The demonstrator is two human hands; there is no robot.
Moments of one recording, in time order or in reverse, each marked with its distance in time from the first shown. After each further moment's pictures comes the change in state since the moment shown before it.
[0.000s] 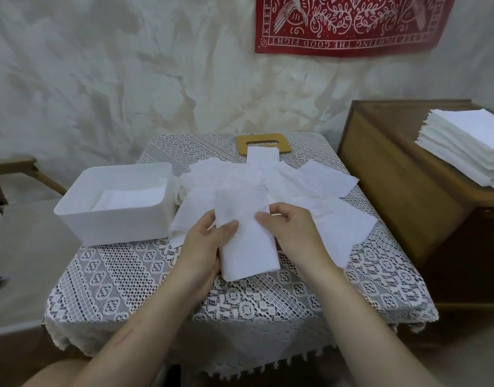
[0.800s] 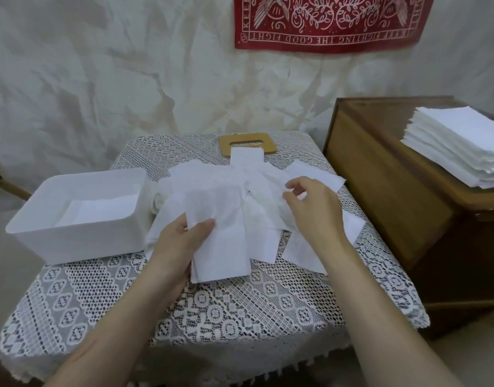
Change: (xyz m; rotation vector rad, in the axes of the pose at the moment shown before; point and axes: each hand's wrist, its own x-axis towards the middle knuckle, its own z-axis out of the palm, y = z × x) left_hand 0.029 0.007 -0.012 0.193 0.012 -0.004; right_hand 0.058 0.003 -0.060 -0.729 0.334 -0.207
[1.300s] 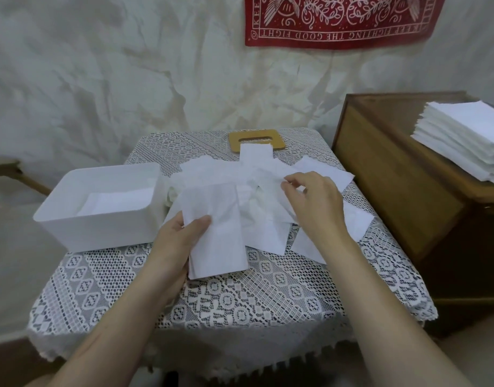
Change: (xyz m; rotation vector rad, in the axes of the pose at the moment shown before) left_hand -0.012 0.002 -0.019 -0.048 0.078 0.000; right_hand -0.006 -0.010 0.008 -0.022 0.049 -0.151
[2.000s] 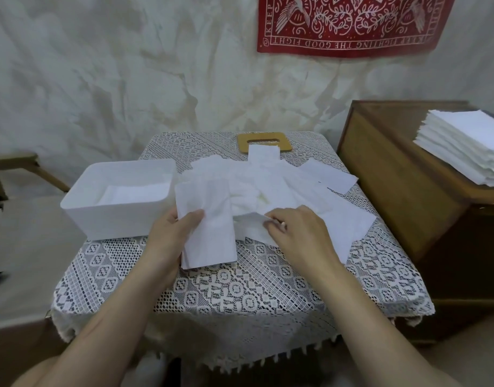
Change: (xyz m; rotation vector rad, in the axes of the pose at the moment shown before) left_hand -0.007 0.009 -0.024 0.076 0.088 0.028; right_hand -0.061 -0.031 -0.004 -0.075 -0.308 -0.166
